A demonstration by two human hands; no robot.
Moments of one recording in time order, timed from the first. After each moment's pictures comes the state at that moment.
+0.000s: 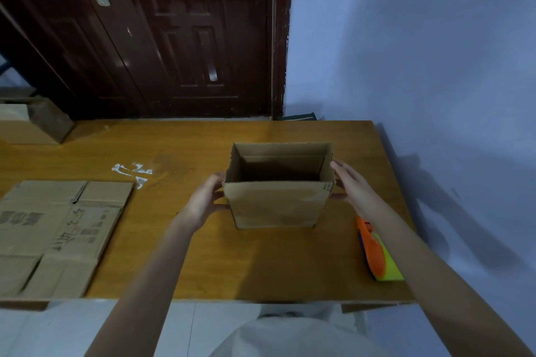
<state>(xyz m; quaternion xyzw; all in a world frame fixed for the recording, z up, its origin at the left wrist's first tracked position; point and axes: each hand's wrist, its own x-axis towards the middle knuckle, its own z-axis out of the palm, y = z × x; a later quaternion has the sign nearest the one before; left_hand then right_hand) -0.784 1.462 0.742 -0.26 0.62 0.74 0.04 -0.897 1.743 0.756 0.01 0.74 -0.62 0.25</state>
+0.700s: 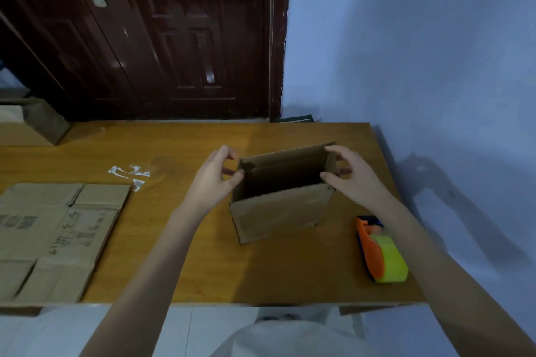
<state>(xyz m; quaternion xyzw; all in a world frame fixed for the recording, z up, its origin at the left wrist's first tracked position) -0.794 1.474 0.787 -0.10 0.91 0.39 -0.11 -0.898 1.748 0.787 -0.20 0.89 -0.39 0.10</state>
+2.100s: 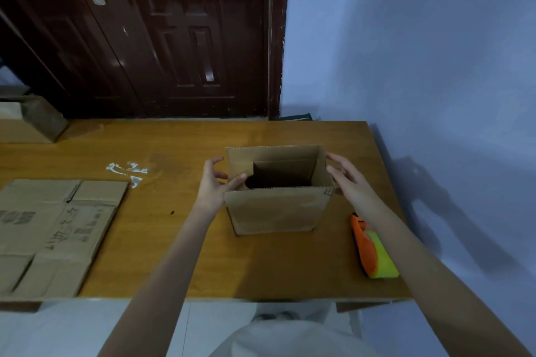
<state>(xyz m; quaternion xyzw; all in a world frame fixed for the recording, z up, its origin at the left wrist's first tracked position) -0.798 1.488 0.747 -0.27 0.76 0.59 -0.09 -0.884 1.754 0.771 -0.10 0.78 -0.58 0.20</state>
